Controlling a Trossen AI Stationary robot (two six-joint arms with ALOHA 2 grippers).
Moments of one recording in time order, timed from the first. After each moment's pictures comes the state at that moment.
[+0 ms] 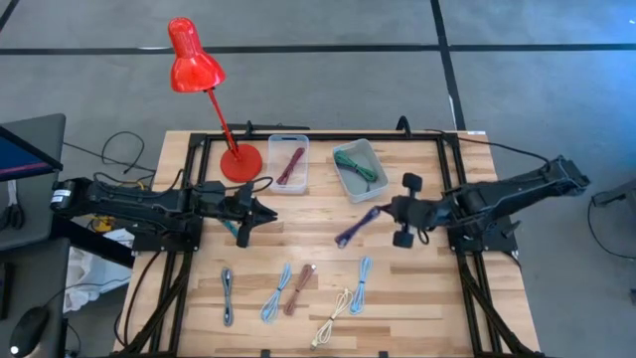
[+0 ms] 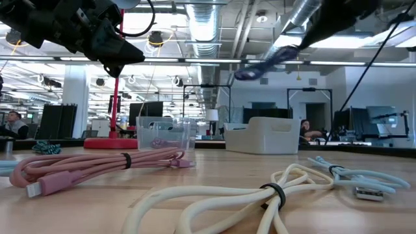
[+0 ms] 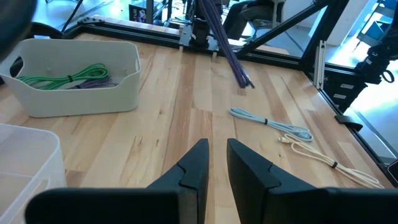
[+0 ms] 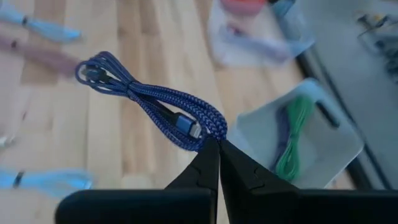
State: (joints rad) left arm 0.01 0.68 0.33 0.23 0.06 -0.11; right arm 0.28 1.04 0.88 -0.65 0.55 0.12
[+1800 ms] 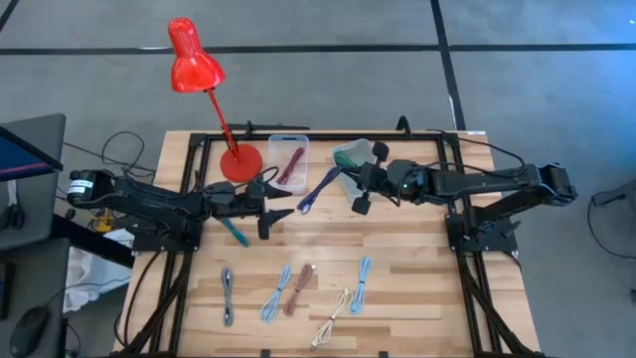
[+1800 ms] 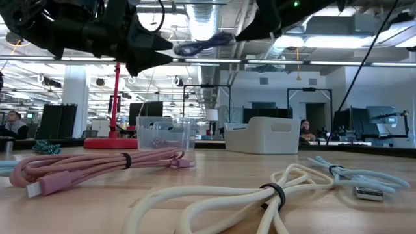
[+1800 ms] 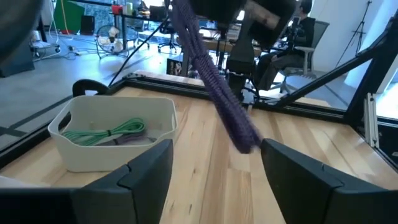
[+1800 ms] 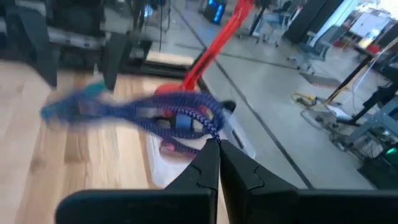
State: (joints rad) left arm 0.01 0.99 0.33 0.74 -0.11 -0.08; right arm -0.04 1.26 0.88 0.08 0.41 -0.24
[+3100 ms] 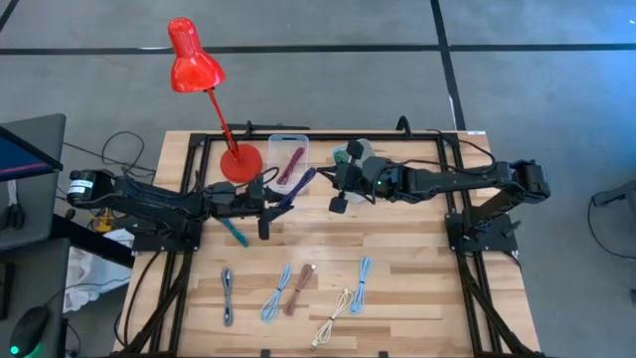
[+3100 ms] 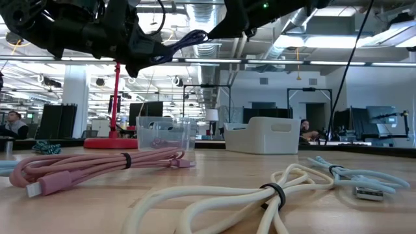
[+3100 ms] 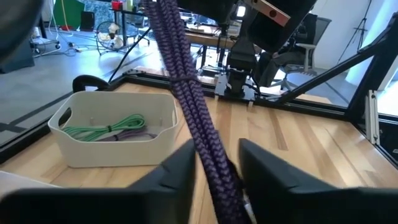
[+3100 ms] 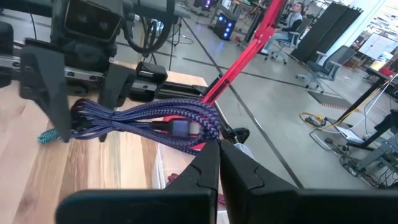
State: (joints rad) left arm 0.01 0.99 0.33 0.72 -0.11 -0.09; right arm -0.06 1.49 1.04 0.21 0.34 -0.30
